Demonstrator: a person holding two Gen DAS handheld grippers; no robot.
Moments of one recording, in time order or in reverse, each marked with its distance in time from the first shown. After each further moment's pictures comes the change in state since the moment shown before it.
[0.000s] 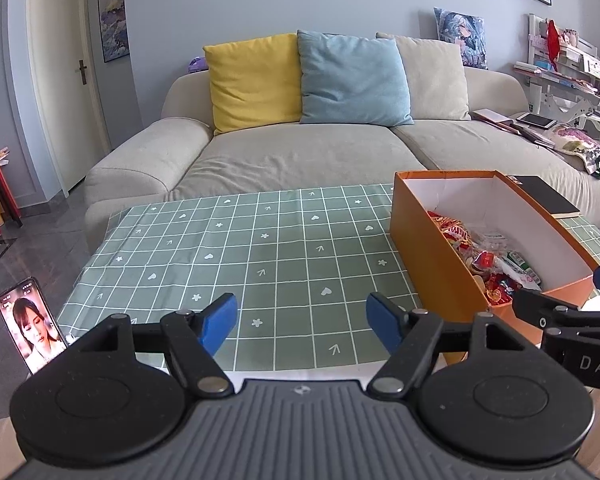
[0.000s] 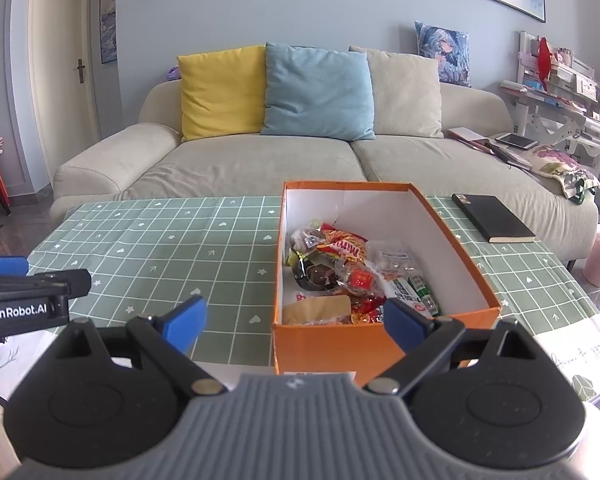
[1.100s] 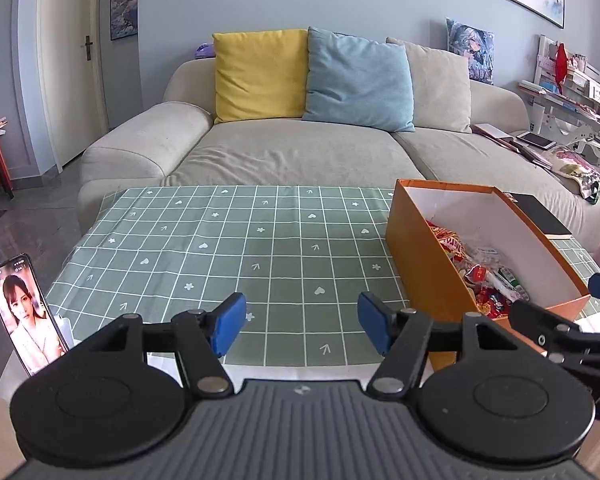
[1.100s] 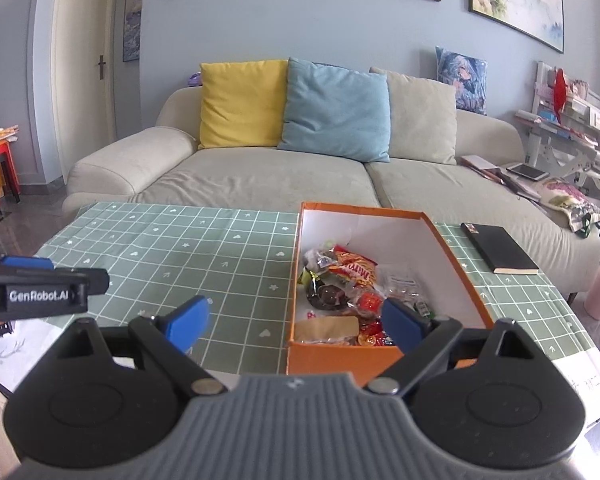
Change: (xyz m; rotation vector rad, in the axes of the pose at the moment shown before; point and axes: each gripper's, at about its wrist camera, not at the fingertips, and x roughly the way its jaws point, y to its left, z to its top) left arm 0.005 0.014 0.001 -0.092 0.007 -0.035; right arm -0.014 0.016 0.006 -0.084 -0.044 0.018
